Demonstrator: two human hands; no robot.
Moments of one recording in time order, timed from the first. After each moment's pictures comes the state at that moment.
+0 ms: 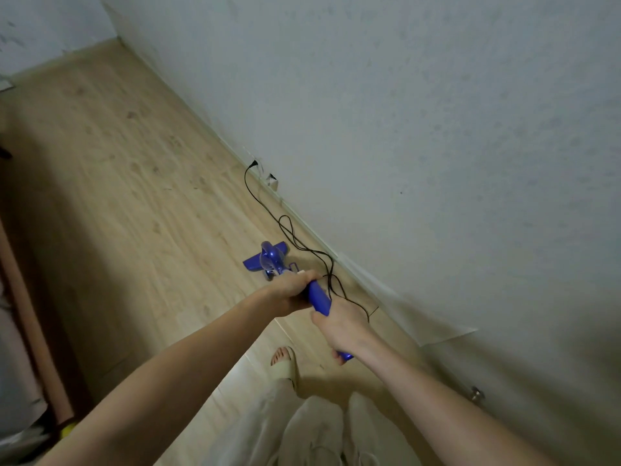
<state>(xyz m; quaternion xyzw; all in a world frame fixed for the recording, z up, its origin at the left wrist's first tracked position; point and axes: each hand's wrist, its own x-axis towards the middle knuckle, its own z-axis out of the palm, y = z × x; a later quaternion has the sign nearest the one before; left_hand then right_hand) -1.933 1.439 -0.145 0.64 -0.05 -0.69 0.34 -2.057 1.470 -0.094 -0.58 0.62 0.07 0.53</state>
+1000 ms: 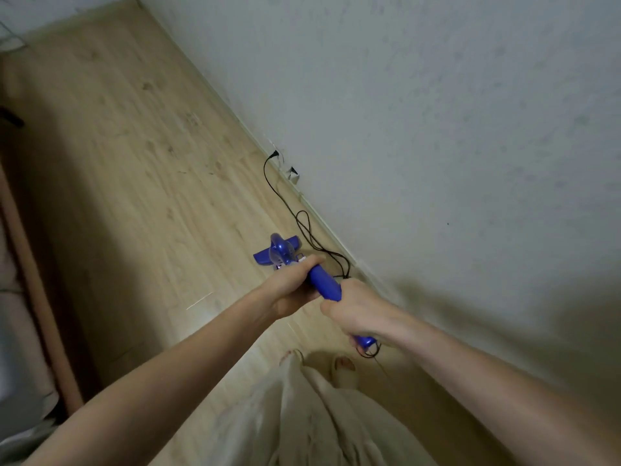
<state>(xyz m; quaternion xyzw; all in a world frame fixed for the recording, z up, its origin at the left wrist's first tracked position) -1.849 1.368 -0.135 0.55 0.04 -0.71 0.43 -1.978 1.355 -0.064 -0.62 0.55 0.16 0.54</state>
